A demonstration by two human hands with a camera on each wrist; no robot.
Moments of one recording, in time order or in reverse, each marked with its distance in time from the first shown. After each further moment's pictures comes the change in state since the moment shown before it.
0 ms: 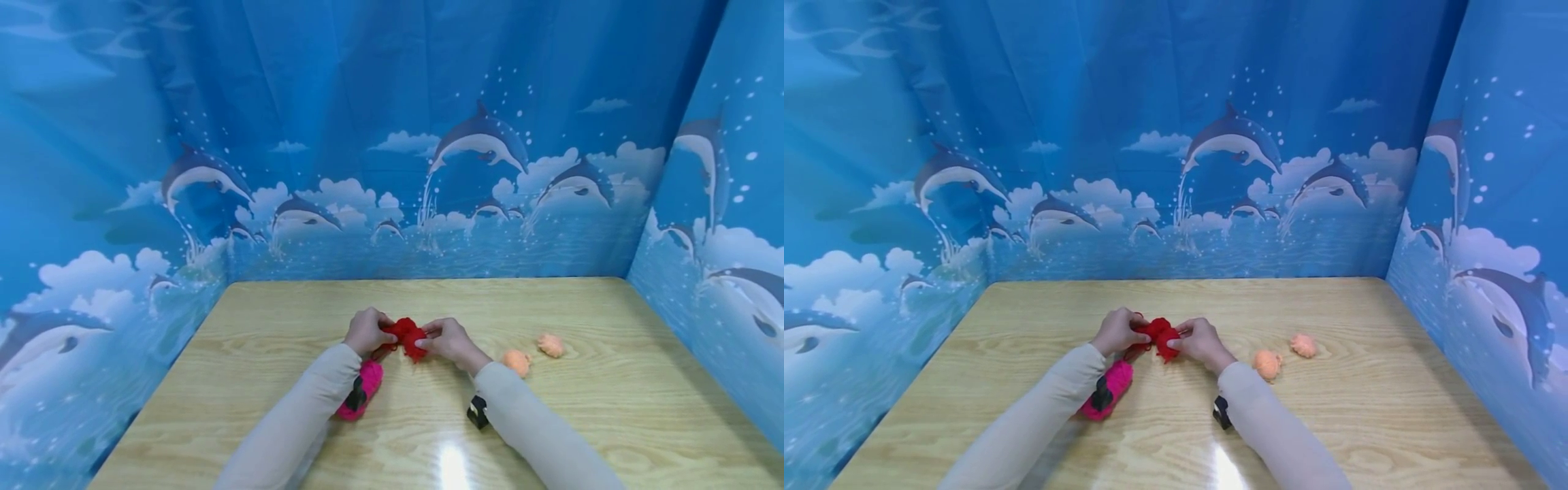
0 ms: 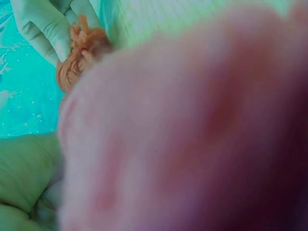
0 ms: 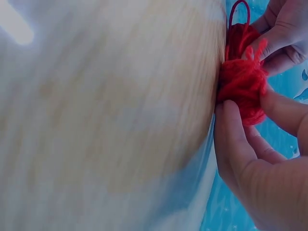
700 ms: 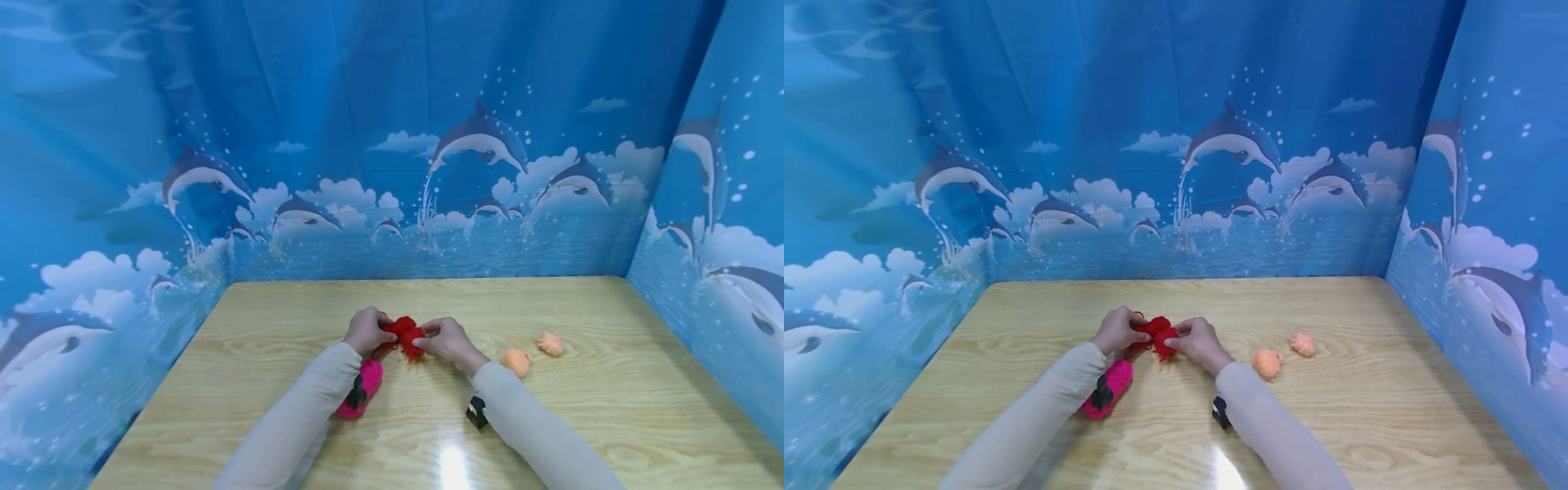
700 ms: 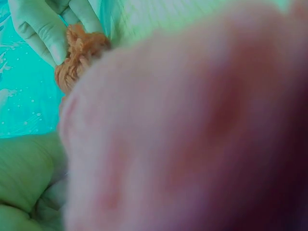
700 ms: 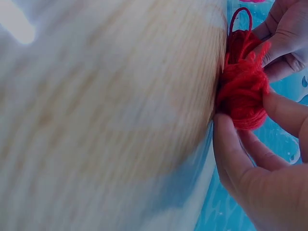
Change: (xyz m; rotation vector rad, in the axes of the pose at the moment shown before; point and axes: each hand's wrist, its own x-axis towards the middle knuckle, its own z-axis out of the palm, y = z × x) left_hand 0.001 -0.001 0.000 -0.019 -0.006 -0.030; right_hand -0.005 -0.005 0.001 -0.054 0.011 0.007
